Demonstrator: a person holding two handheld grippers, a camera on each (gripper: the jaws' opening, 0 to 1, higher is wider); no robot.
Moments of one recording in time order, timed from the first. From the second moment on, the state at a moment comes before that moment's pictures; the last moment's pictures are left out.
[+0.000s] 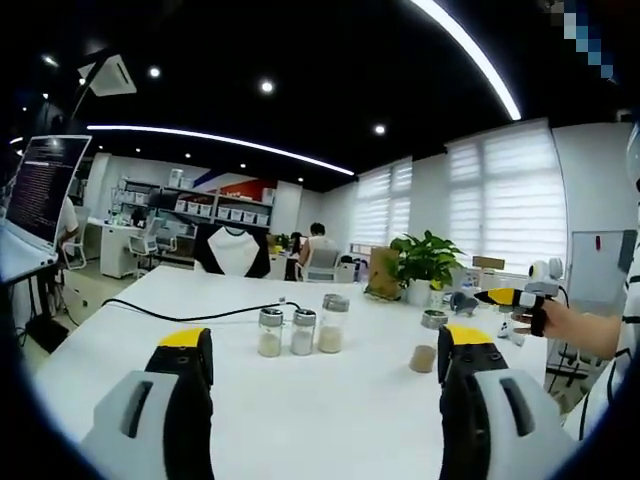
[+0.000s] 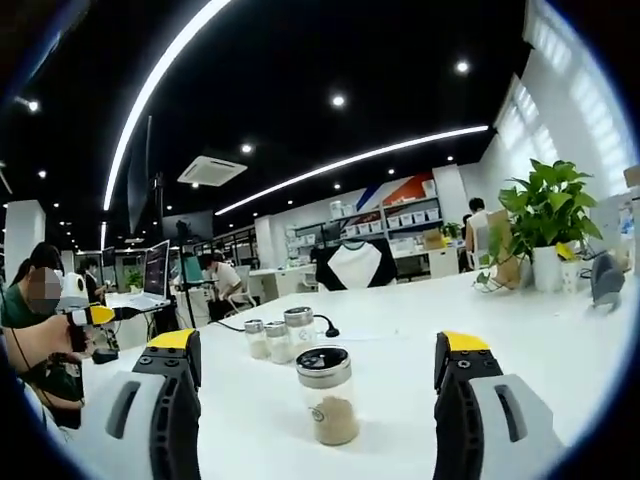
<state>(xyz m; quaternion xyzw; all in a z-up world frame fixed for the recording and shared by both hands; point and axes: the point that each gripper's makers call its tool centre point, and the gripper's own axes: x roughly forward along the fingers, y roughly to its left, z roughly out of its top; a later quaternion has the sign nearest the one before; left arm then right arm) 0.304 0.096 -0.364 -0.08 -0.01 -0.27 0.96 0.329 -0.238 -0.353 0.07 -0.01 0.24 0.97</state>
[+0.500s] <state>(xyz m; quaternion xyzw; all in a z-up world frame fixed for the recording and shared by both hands) 0.288 0.112 -0.375 -0.09 0.01 -0.26 0.96 0.364 -0.197 -0.331 0.05 -0.01 0.27 0.96</state>
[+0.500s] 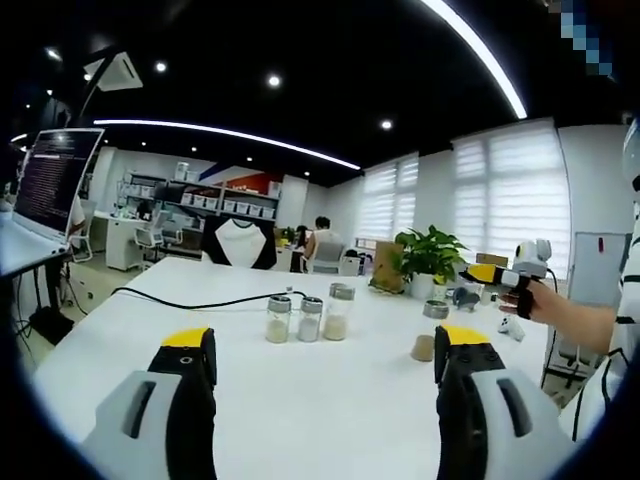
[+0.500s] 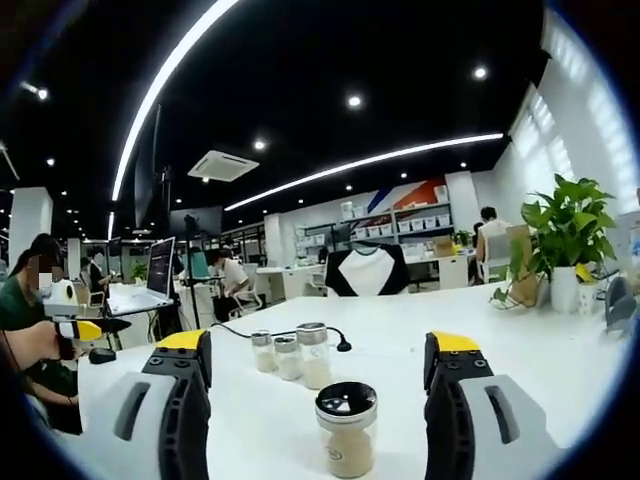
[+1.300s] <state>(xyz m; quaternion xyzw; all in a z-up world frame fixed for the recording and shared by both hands) 0.288 0.118 -0.374 -0.07 0.01 -0.25 0.96 0.435 -0.145 -0.339 0.00 0.05 0.29 0.96</state>
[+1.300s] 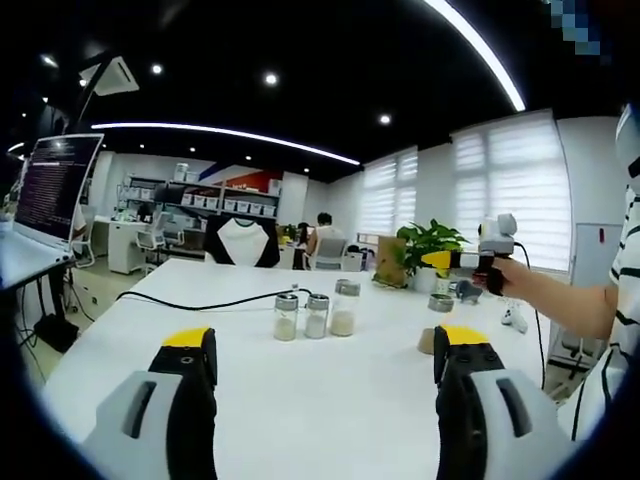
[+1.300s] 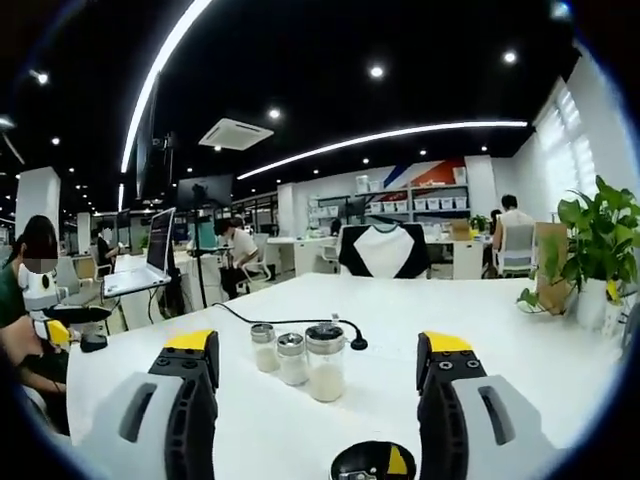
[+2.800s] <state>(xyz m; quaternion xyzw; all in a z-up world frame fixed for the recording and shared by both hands) 0.304 0.161 -0.375 -0.07 0.02 -0.23 0.97 0.563 -0.088 -0.402 -0.05 0.17 0.25 0.95</state>
